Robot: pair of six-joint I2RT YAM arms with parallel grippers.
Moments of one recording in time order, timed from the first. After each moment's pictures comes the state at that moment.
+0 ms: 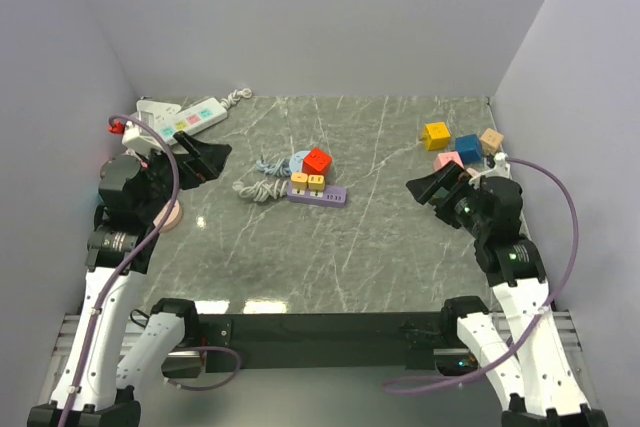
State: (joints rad) left arm -0.09 0.74 0.95 -0.32 0.24 -0.62; right arm 0.10 0.66 0.78 -0.57 -0.18 0.76
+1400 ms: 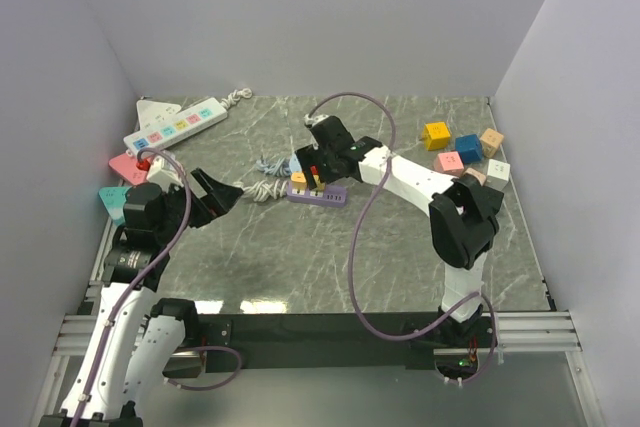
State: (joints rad) left arm -0.09 0.61 0.69 -0.44 0.32 -0.70; right arm 0.69 1.89 1.49 -0.51 0.12 0.19
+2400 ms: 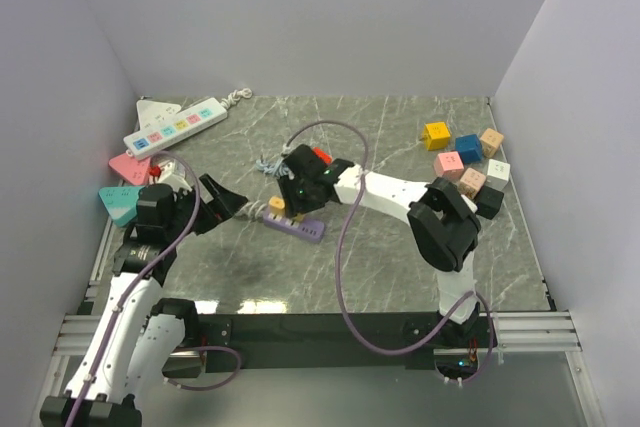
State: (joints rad) left arm -0.09 0.66 0.60 -0.42 0.33 -0.72; right arm 0.84 1.96 1.46 -0.50 -0.03 0.44
